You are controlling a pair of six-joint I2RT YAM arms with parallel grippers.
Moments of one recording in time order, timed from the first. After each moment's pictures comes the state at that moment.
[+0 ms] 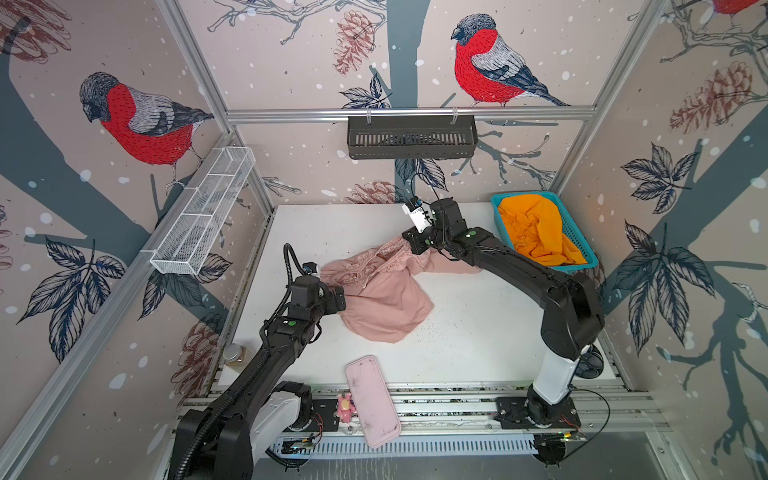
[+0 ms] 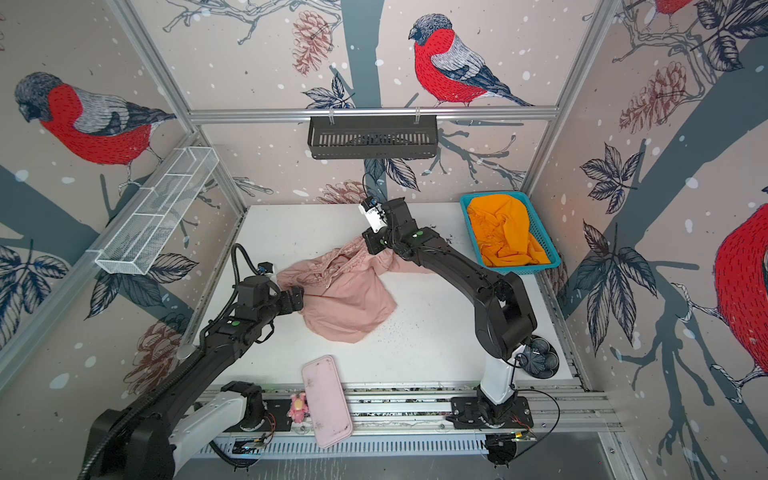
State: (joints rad) left arm -0.18 0.98 0.47 -0.16 -0.06 -0.29; right arm 0.62 1.84 1.55 -0.27 -0.29 0.00
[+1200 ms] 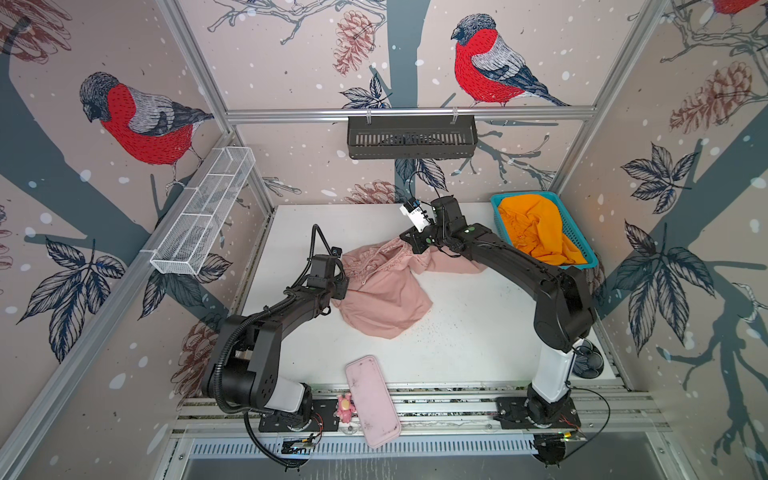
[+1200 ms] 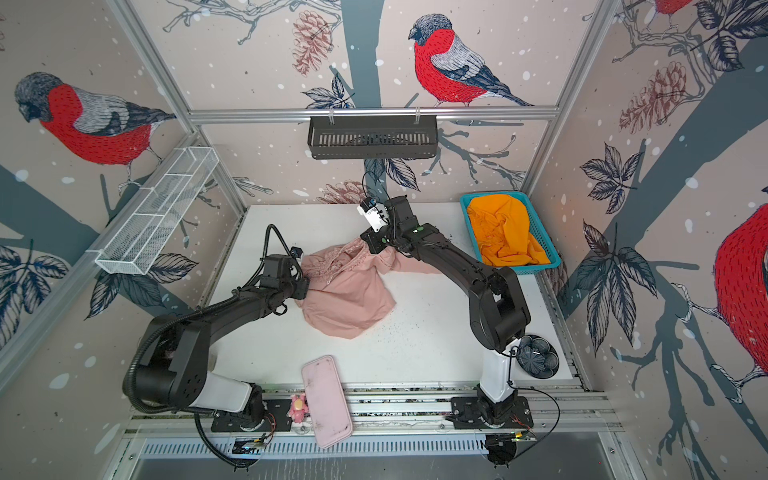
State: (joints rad) left arm -0.20 1.48 0.69 -0.04 -0.10 0.10; right arm 0.59 1.89 1.58 -0.29 -0.42 -0.08
